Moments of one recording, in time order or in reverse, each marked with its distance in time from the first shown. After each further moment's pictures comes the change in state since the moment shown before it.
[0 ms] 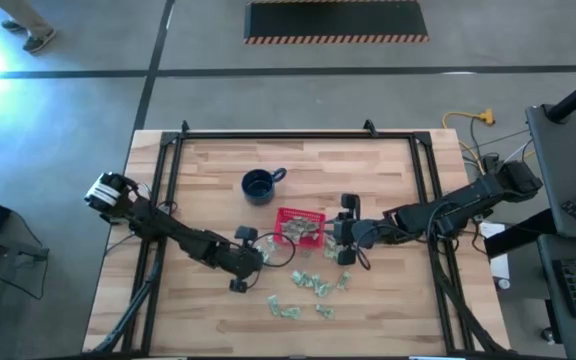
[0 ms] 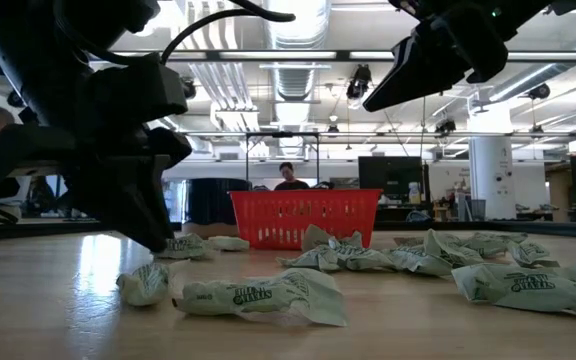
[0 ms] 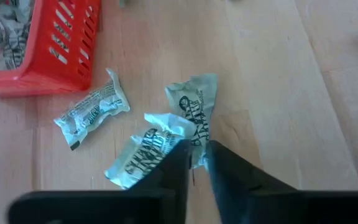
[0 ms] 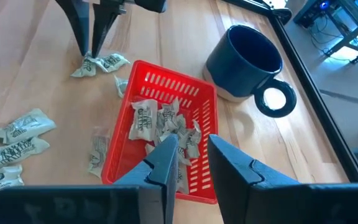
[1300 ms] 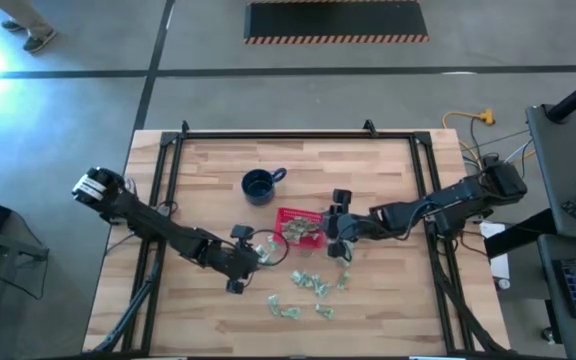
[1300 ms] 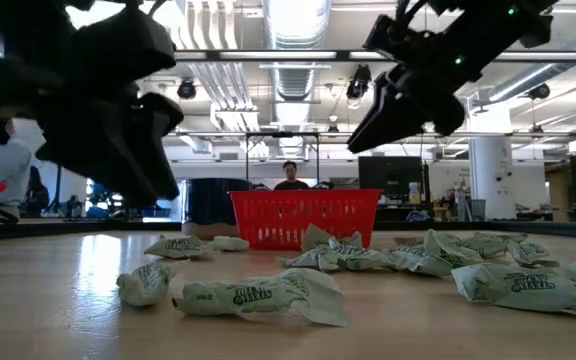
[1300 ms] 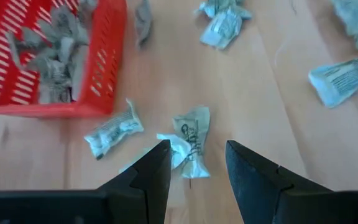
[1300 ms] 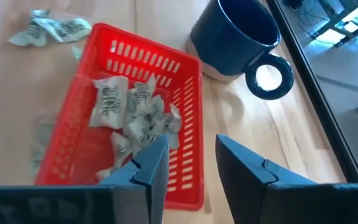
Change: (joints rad) left arm -0.040 -0.119 0.002 -0.043 -0.041 -0.028; right arm -0.094 0.132 0.000 0.075 -0.003 -0.051
